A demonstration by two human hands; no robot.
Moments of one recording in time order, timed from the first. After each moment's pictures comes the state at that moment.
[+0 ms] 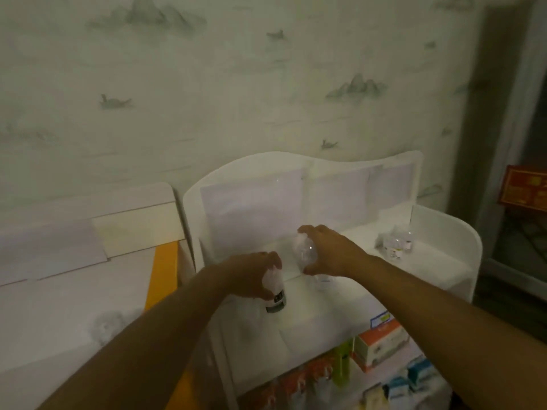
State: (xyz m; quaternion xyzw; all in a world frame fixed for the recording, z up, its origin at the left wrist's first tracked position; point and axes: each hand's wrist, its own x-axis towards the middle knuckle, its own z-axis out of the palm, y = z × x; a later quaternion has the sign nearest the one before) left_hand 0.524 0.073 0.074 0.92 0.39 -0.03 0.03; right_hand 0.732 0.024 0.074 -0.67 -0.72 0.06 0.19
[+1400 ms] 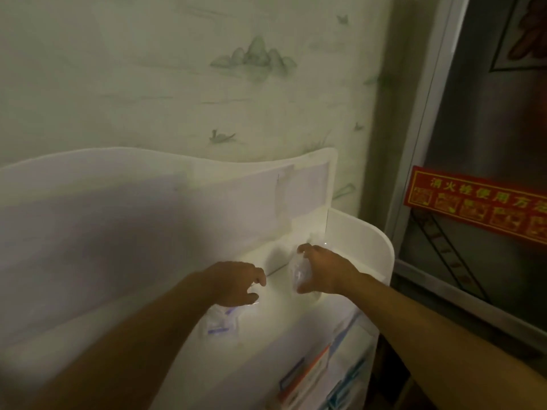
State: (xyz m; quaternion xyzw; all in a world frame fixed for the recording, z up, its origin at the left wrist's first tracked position) left_hand 0.771 0.204 0.017 0.97 0.23 -0.07 0.02; right_hand 0.976 0.098 0.004 -0.79 -0.59 0.12 0.12
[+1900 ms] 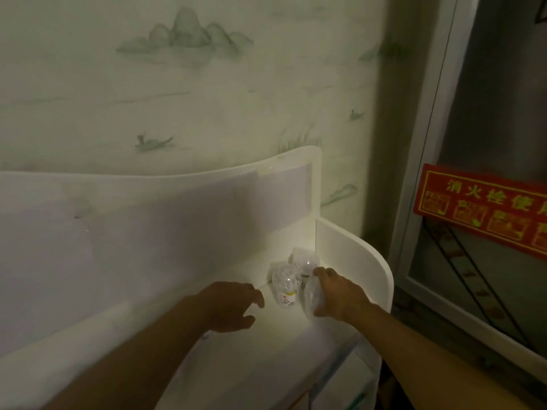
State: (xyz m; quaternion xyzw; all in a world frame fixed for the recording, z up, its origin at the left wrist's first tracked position) left_hand 0.890 0.222 -0.015 0.96 0.26 -0.12 -0.01; right_hand 1.123 0.124 -0.062 -0.79 -0.59 0.13 0.10
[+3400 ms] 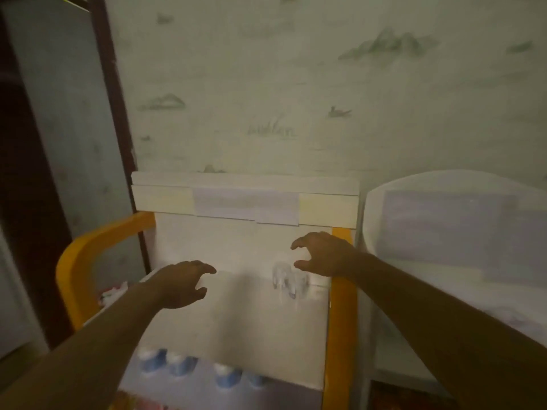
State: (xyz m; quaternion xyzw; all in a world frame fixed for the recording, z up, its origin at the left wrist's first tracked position) left_hand 0.127 -0.133 0.070 0.67 0.74 0.01 -0.03; right_hand 0.424 -0.009 0.117 -0.40 -0.91 0.02 0.08
